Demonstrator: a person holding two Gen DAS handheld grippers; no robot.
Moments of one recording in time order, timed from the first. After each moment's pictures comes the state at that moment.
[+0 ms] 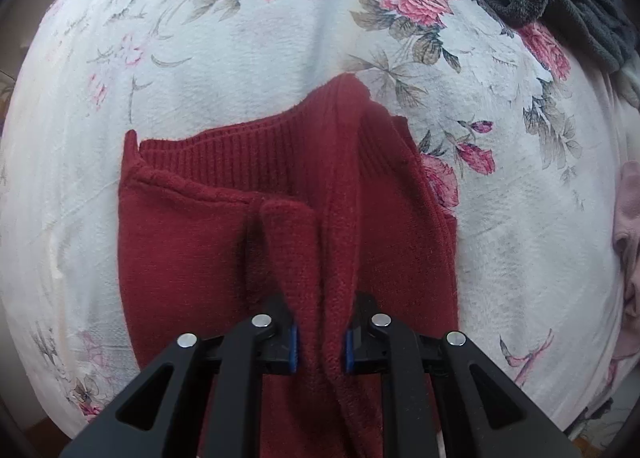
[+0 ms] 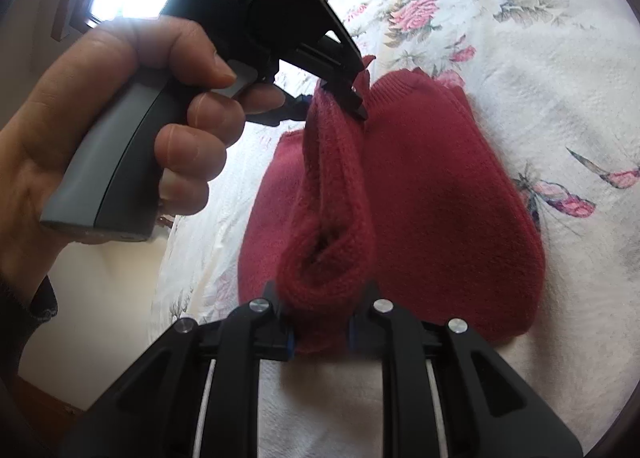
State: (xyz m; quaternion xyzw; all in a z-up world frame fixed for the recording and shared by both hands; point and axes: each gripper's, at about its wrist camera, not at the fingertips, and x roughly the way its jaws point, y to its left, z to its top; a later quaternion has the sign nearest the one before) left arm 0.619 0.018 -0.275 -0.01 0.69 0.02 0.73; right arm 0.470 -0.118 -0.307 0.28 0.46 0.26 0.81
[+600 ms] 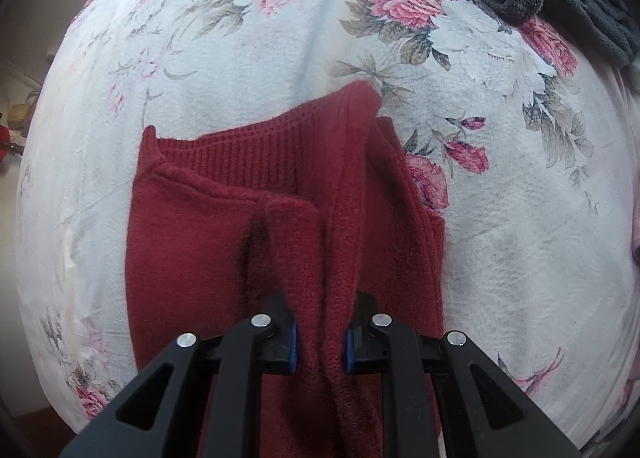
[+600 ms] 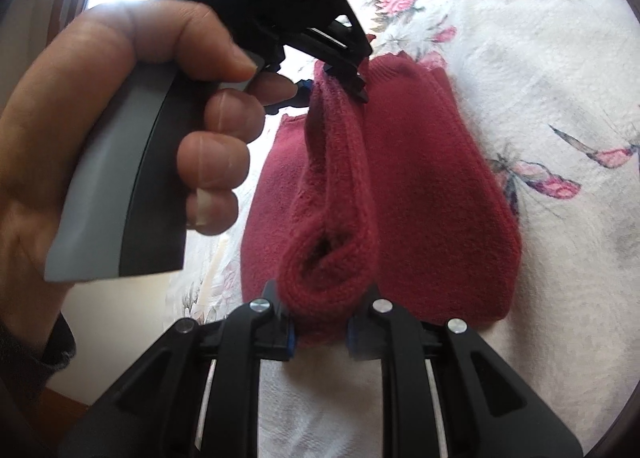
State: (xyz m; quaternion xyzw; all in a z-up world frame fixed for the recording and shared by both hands) left arm 0.609 -0.010 -0.273 0.00 0.66 0.06 0.75; right arm 0.467 -0.144 -0.315 0.31 0.48 0.27 0.78
